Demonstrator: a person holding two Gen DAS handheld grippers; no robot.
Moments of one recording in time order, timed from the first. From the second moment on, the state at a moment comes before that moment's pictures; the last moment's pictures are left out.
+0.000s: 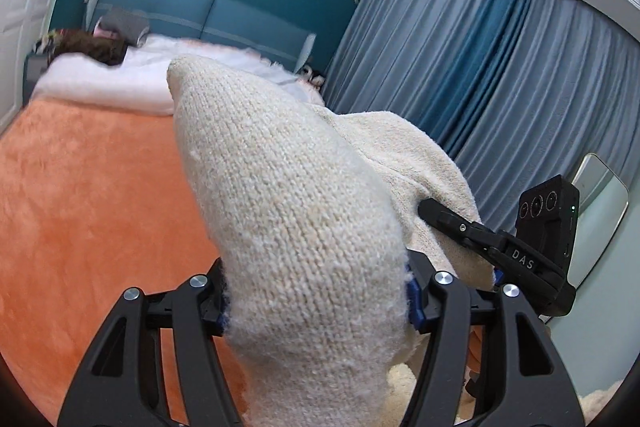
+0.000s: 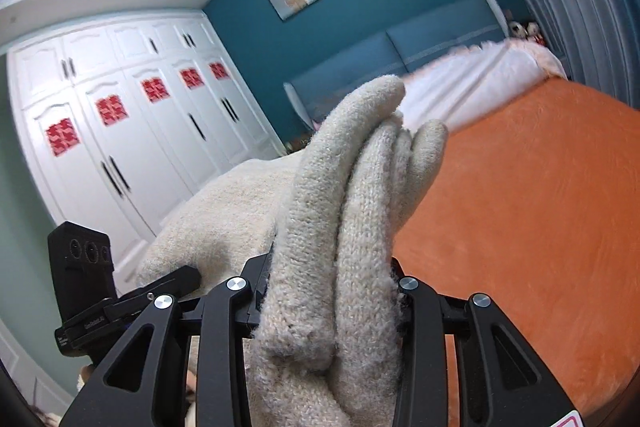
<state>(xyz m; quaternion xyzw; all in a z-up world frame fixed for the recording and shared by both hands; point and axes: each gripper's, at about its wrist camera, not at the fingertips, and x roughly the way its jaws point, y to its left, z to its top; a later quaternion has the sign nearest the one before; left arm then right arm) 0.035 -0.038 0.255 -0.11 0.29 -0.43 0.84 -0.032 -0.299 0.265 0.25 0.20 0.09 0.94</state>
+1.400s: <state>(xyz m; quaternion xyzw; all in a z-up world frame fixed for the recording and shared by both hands) 0.020 -0.059 0.035 -0.12 0.52 -0.29 0.80 -0.037 -0.352 0.032 0.25 0.45 -0.05 0.86</state>
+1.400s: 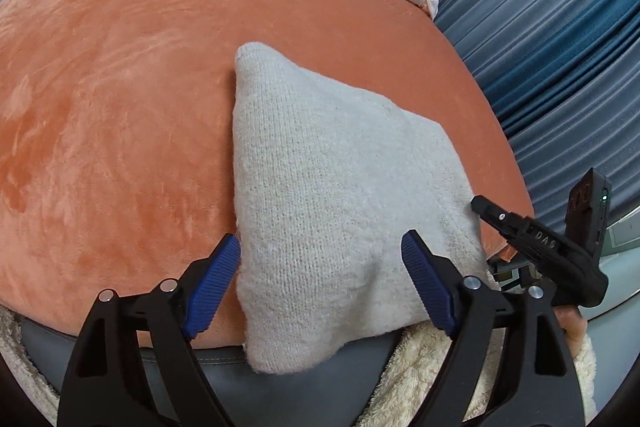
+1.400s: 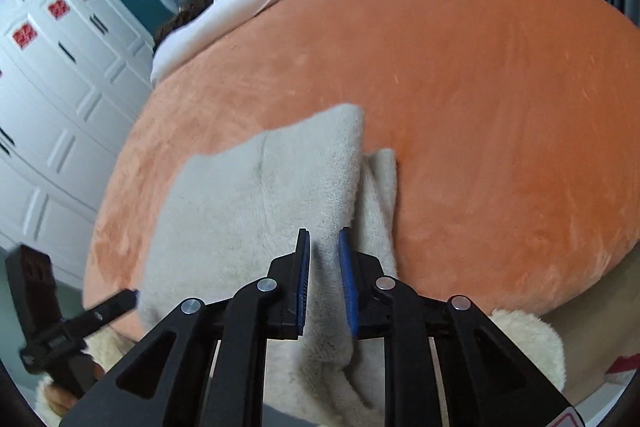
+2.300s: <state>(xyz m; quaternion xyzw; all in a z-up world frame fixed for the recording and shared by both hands) 0.052 -0.100 0.034 -0.14 0.55 -0.33 0.75 -0.038 -0.374 0.026 0.39 0.42 0.01 0.82</state>
